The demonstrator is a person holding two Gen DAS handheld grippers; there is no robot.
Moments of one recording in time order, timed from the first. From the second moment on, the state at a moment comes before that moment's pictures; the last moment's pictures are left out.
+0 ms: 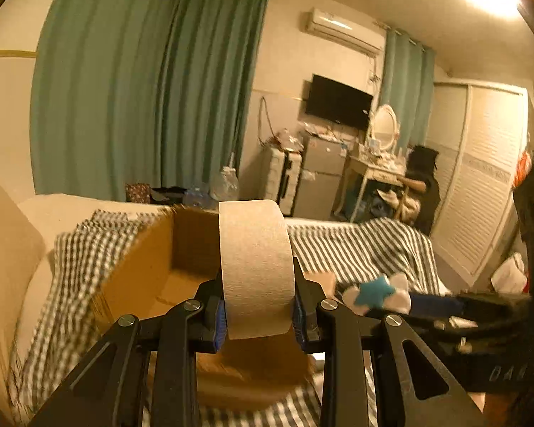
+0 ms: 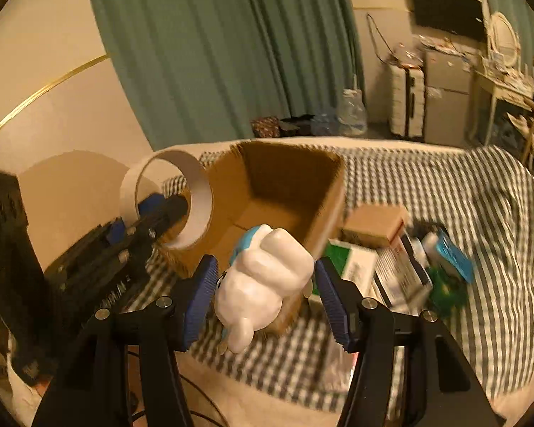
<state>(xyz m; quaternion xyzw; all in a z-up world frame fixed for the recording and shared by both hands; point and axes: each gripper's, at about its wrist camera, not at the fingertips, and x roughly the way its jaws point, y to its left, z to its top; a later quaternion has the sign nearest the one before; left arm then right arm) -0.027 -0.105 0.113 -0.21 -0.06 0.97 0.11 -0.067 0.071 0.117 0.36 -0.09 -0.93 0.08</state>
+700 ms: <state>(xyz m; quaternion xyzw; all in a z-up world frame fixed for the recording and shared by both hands) -0.081 -0.156 0.049 -0.27 -0.07 0.96 0.06 -0.146 0.050 0.063 0.35 -0.06 -0.93 0.06</state>
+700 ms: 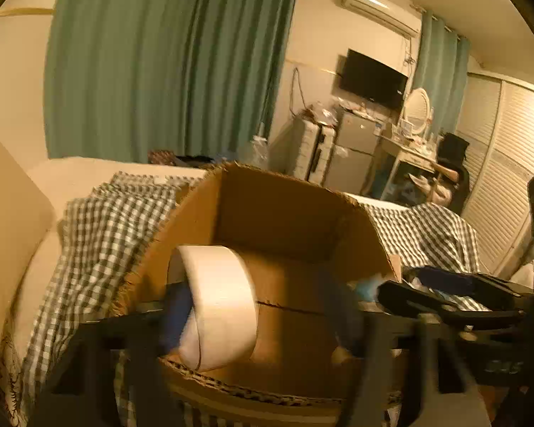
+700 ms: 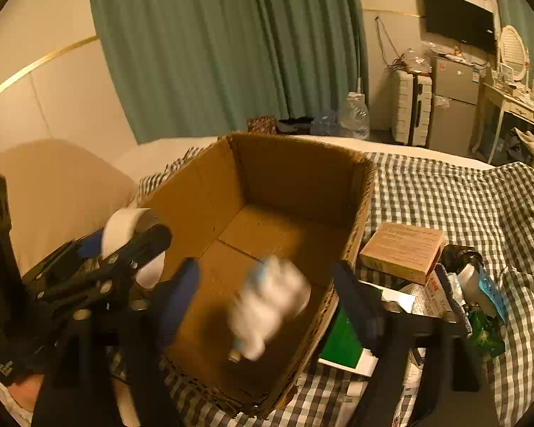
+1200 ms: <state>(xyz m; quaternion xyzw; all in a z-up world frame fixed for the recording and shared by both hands) -0.083 -0.105 0.045 -0.35 0.03 0.93 0.08 -0.077 0.121 0.104 0.30 -0.12 -0.95 0.00</state>
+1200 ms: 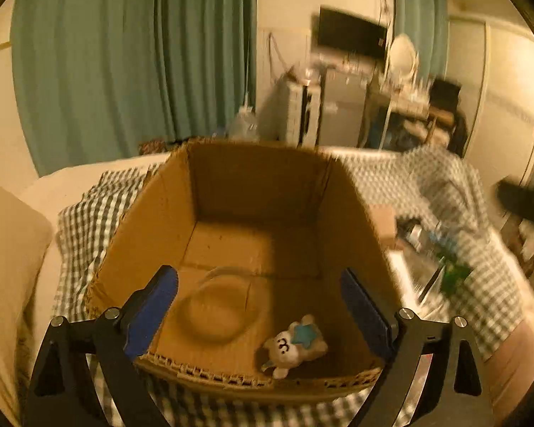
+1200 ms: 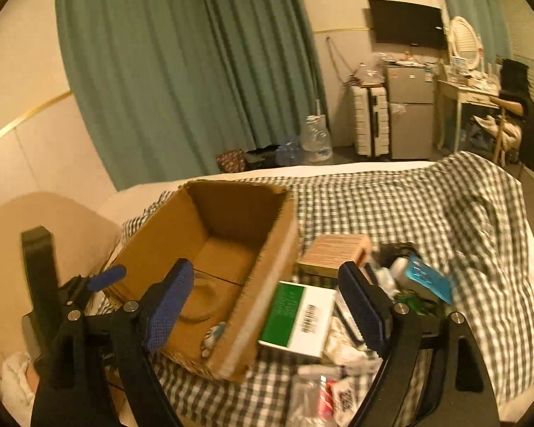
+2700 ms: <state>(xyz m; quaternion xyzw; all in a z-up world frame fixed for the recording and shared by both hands) -0.005 0.061 -0.082 -0.44 0.04 0.88 0.16 -0.014 0.239 0.034 0.36 -0.16 -0.92 -0.05</state>
